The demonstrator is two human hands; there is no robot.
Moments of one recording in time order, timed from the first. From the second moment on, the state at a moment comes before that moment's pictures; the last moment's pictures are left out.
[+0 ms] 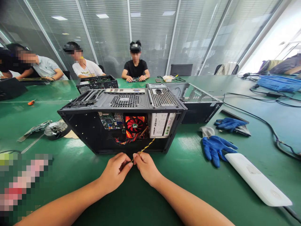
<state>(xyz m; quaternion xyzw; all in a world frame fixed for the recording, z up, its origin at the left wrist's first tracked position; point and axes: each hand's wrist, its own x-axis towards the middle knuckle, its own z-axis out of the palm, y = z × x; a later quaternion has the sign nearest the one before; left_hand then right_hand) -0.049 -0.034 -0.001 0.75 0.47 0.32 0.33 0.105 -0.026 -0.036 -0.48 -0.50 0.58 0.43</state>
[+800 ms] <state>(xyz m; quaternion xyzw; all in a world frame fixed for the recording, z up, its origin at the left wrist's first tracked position) -0.051 -0.040 0.002 0.81 0.45 0.27 0.25 0.105 -0.026 -0.031 -0.48 -0.54 0.56 0.41</state>
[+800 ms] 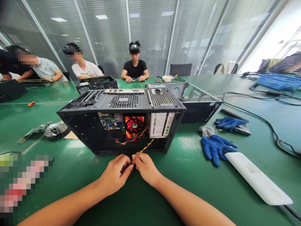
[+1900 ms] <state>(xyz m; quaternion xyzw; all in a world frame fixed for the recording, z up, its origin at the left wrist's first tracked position) -0.049 -0.022 -0.003 0.41 0.47 0.24 0.75 0.107 -0.026 -0.033 -0.47 -0.54 0.58 0.40</state>
